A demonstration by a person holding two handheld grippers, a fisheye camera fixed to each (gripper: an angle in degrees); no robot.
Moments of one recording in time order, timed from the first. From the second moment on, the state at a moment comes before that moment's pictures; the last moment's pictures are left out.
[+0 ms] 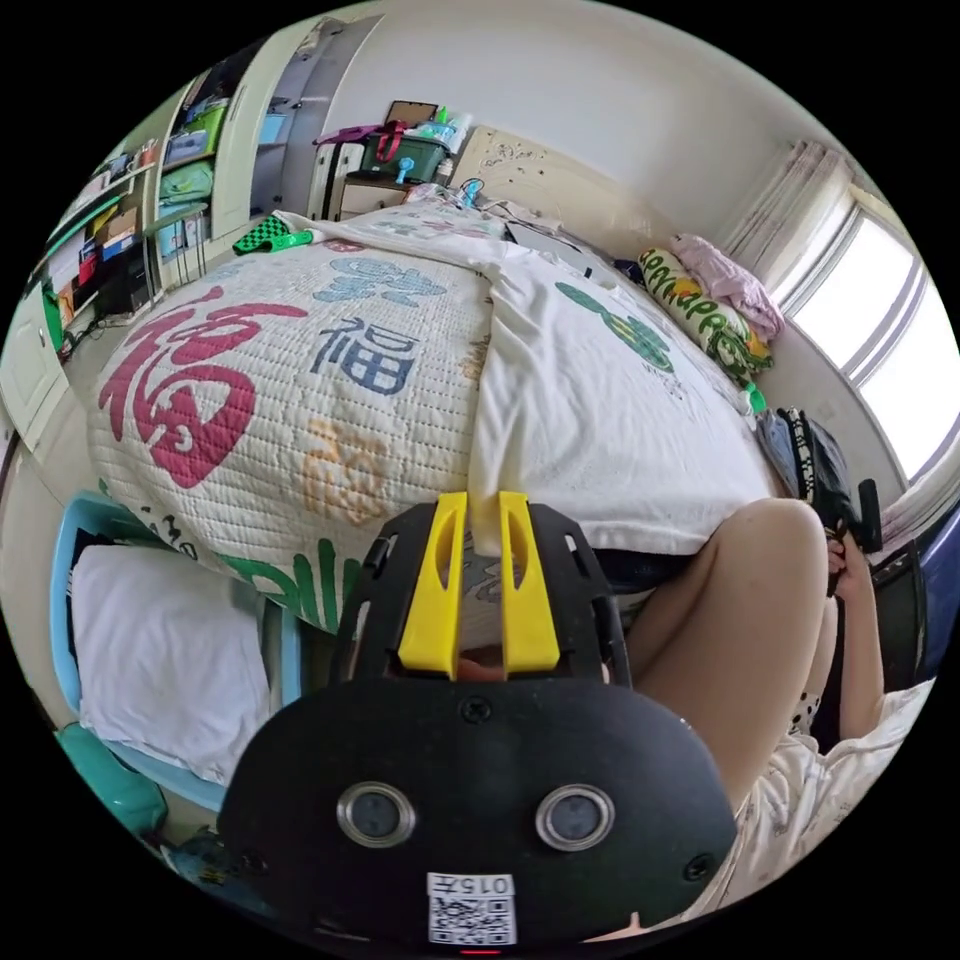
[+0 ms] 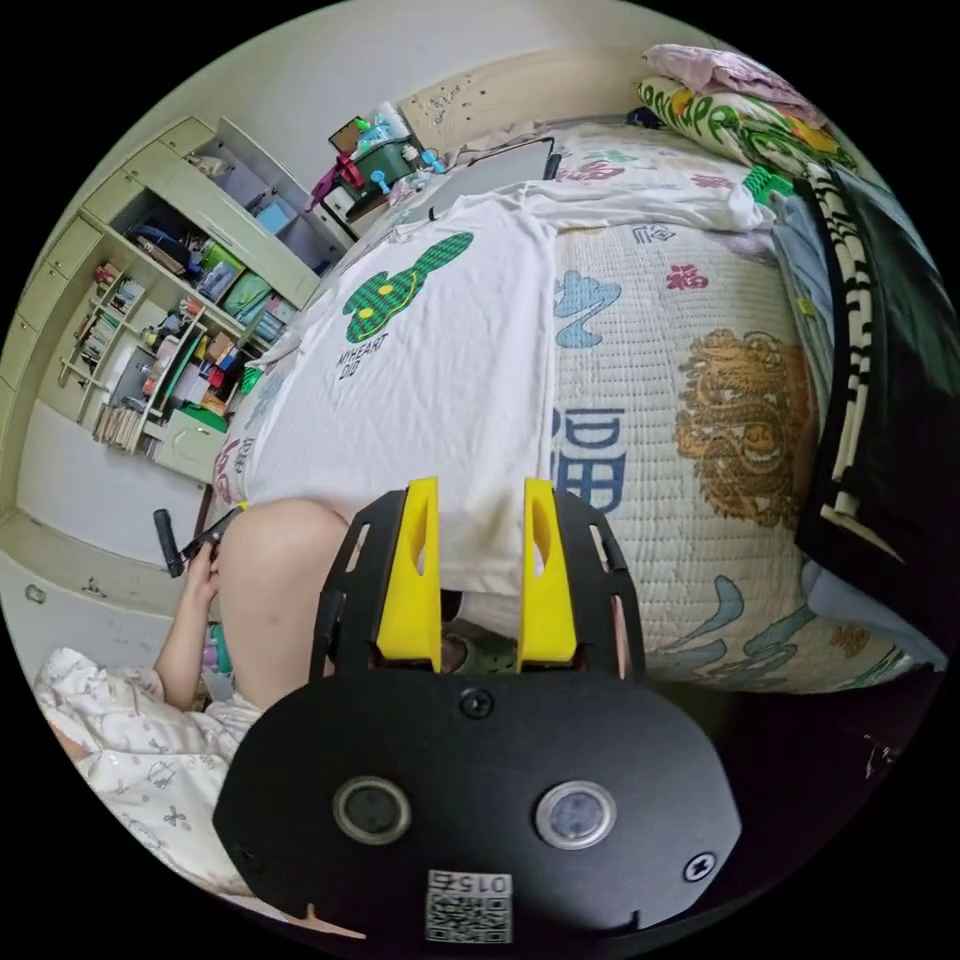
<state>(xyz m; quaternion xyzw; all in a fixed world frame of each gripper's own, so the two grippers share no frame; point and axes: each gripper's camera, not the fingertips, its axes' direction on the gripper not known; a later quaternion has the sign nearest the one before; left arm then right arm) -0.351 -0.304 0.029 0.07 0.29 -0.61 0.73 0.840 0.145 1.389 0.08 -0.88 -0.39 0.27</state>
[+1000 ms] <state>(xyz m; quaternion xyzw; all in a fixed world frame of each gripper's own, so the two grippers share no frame) -0.505 -0.494 0.004 -0.02 0.20 -0.61 0.76 0.636 0.269 1.494 0.18 -0.88 -0.29 0.32</state>
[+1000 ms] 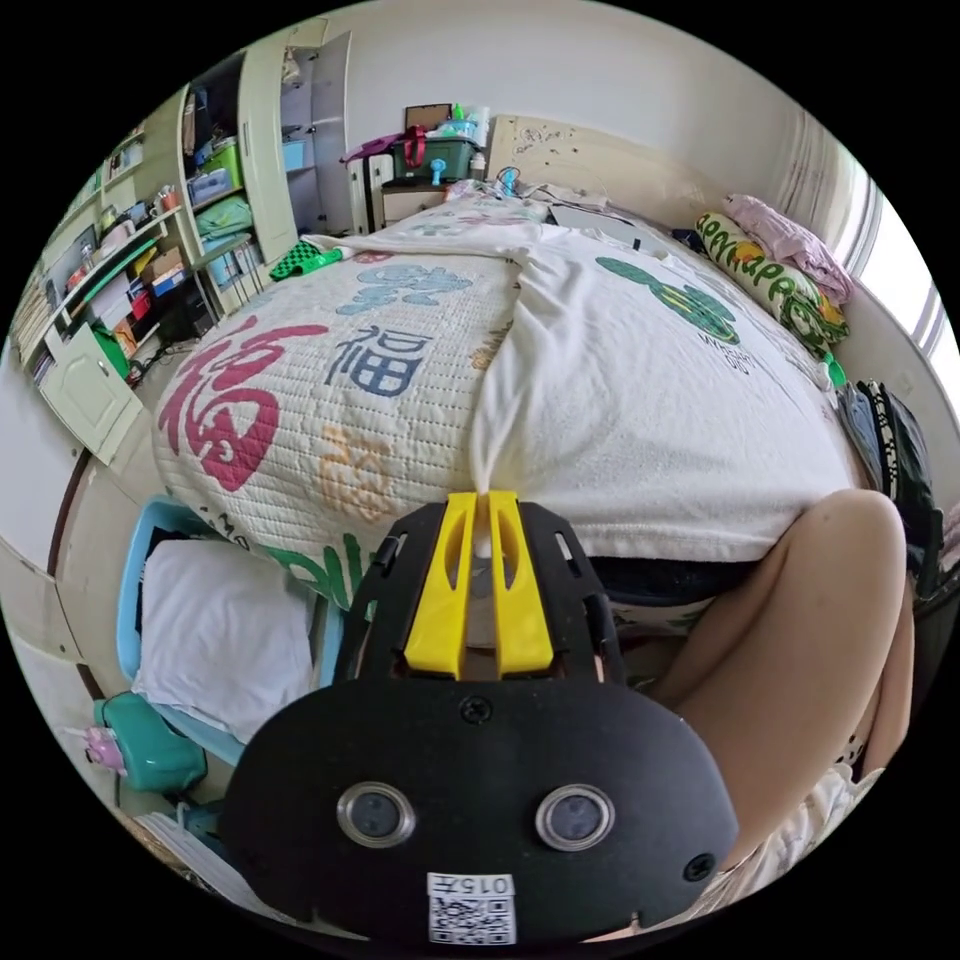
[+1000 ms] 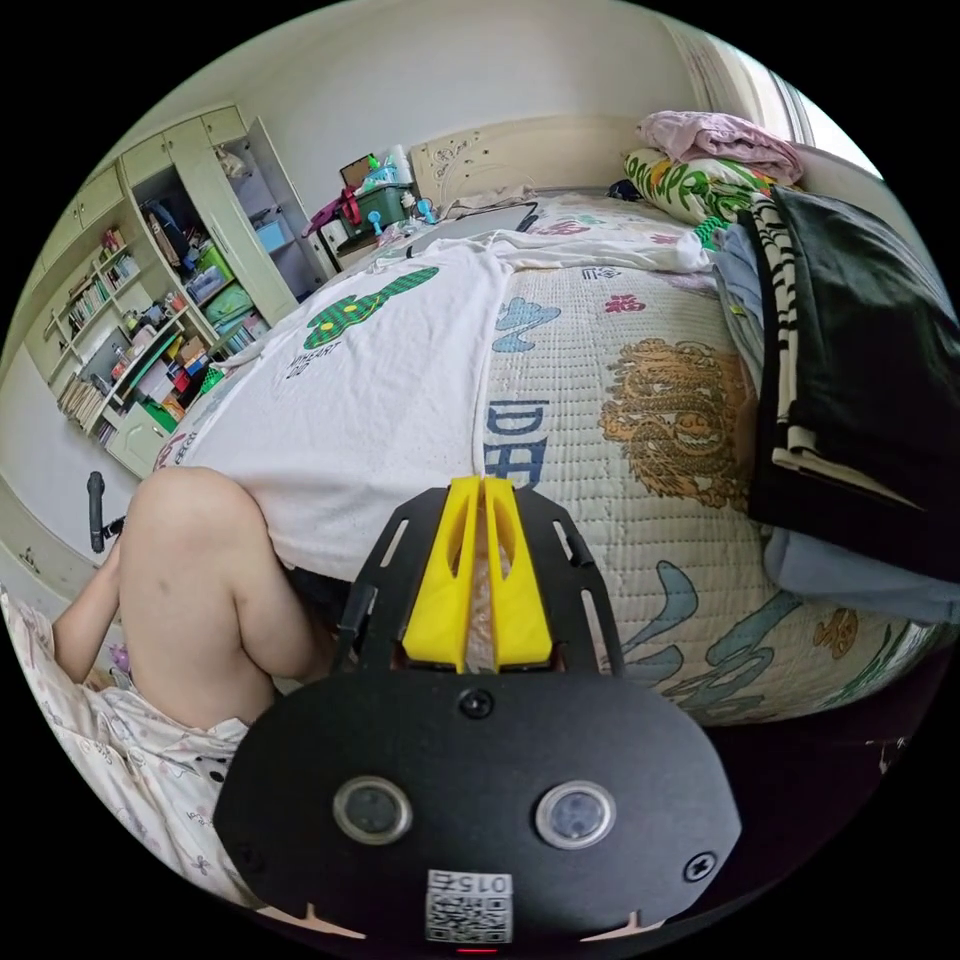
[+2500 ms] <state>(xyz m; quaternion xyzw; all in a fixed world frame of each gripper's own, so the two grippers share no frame) -0.631 -0.619 0.125 -0.06 0.21 -0.56 0.80 0.372 0.298 1.505 0.25 -0.83 -0.31 0.39</state>
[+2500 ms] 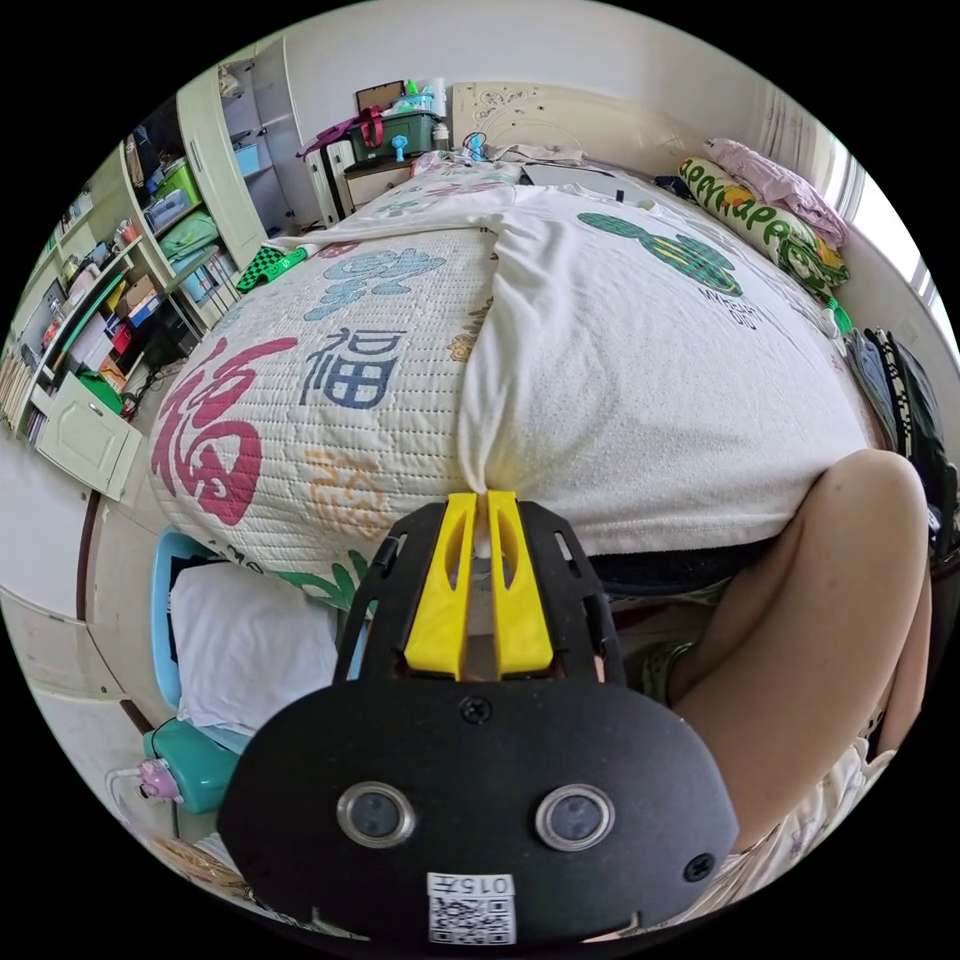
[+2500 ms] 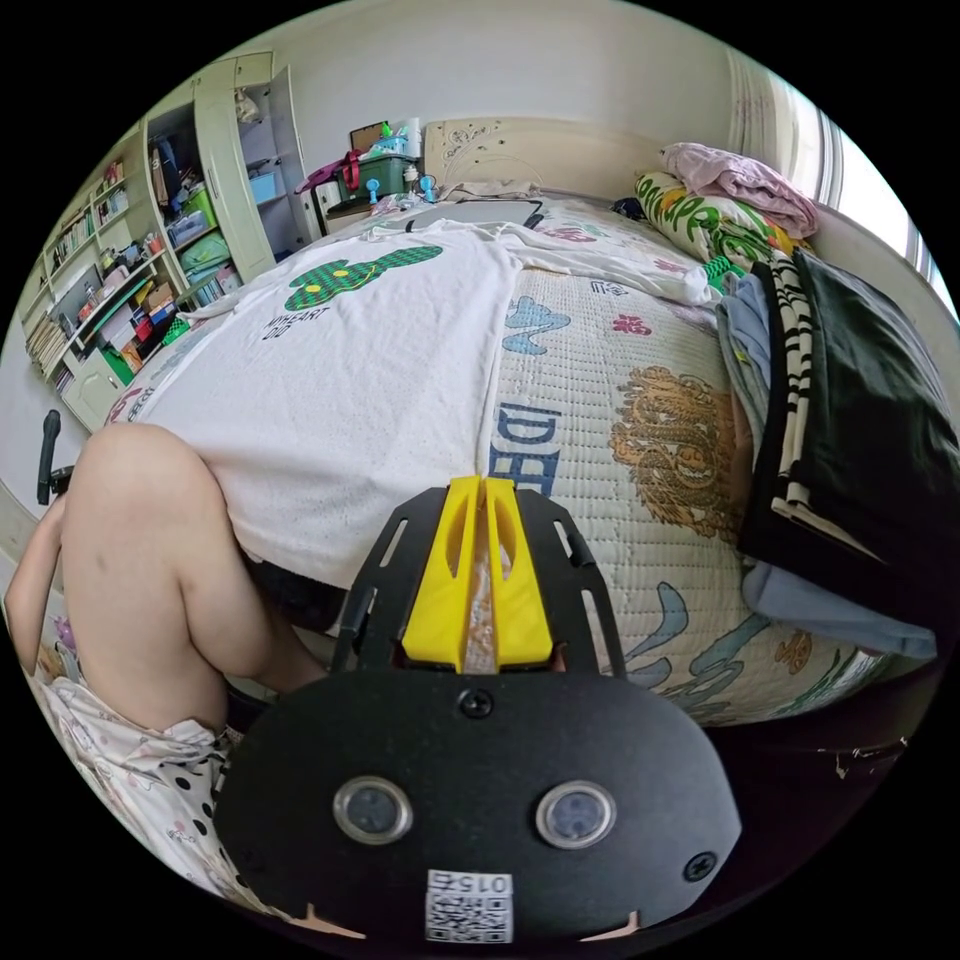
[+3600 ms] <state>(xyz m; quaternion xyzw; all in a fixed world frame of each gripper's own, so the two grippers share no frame) -0.666 -0.513 0.120 -0.02 0.25 -0.58 0.77 0.334 0.367 1.612 0.14 -0.89 -0.24 0.36</state>
